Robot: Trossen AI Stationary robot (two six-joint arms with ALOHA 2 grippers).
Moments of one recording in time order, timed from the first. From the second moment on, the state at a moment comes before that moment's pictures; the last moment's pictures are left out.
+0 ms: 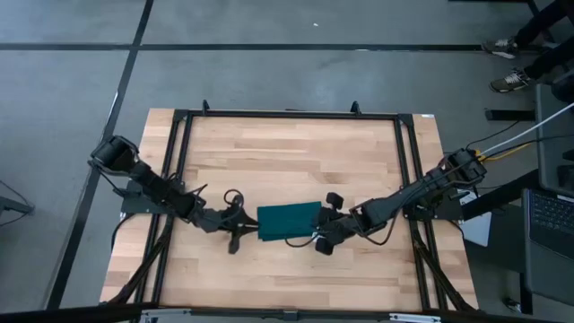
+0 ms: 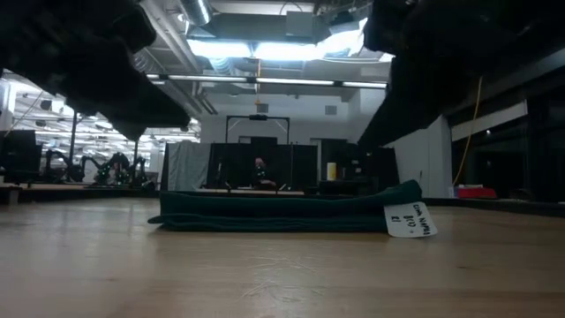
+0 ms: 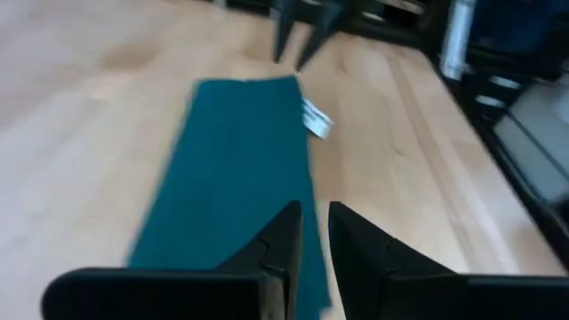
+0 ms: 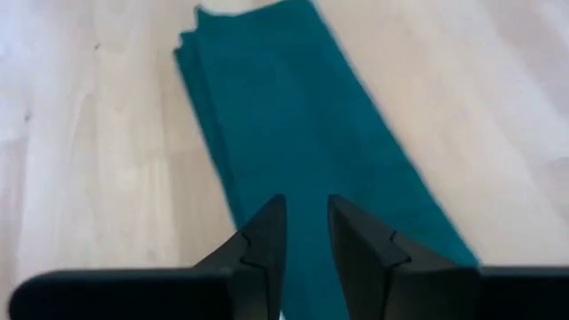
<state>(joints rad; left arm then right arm) -0.50 1.45 0.37 0.68 -0.46 -0.43 0.46 1.65 0.90 -0.18 0.44 0.56</state>
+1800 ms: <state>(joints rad) 0.31 0.03 0.23 -0.29 0.12 0.05 1.43 0.12 0.09 -0.26 1.57 0.31</state>
